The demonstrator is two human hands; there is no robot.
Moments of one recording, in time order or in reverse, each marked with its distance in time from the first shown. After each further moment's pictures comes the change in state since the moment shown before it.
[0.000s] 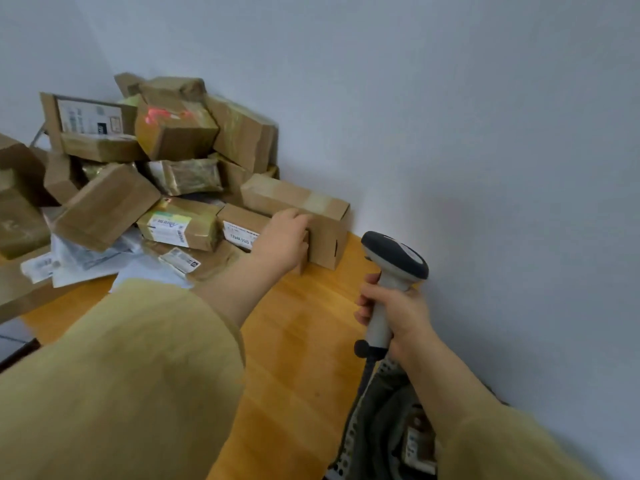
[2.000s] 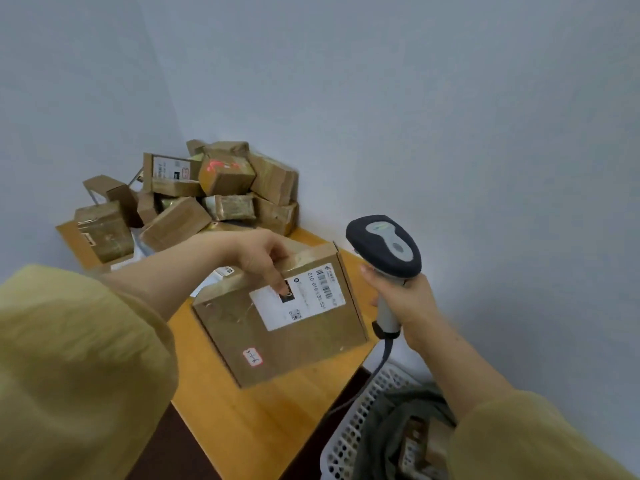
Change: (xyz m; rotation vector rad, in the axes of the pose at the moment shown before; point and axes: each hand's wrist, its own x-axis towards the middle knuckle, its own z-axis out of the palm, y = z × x) left_hand -0.139 0.053 -0.132 -0.168 -0.517 -0.107; right_hand -0.124 -0.046 -0.051 -0.314 -0.171 -0.361
